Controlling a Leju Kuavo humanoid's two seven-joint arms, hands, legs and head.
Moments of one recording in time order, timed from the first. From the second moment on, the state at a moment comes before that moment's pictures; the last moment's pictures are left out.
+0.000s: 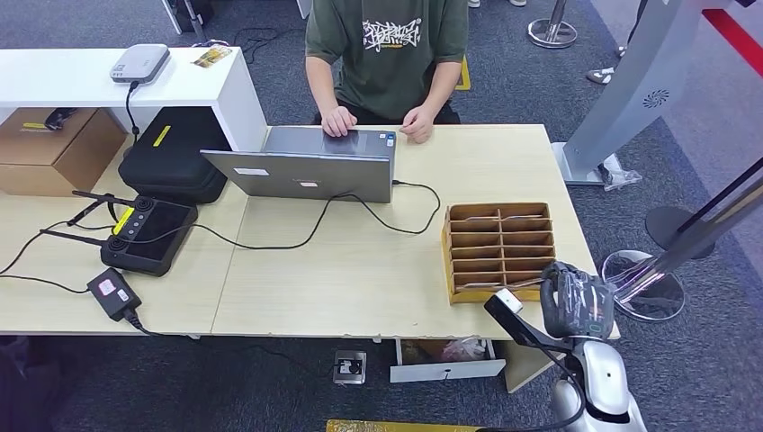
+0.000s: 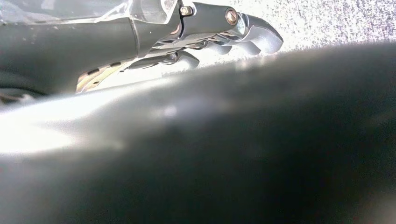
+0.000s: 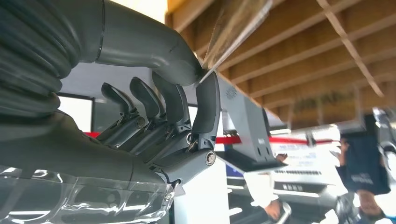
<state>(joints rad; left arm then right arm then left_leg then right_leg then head) -0.09 -0.12 1.11 -0.20 -1.37 -0.11 -0.05 -0.09 -0.10 0.00 -1.35 1.38 -0.43 -0.07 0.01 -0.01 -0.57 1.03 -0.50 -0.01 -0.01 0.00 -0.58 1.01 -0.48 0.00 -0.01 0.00</state>
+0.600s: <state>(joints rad) -0.09 -0.12 1.11 -0.20 -1.35 -0.11 -0.06 -0.09 -0.18 0.04 -1.67 1.33 -0.46 -0.11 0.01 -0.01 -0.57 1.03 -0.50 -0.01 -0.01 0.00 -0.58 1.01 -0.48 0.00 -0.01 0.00</state>
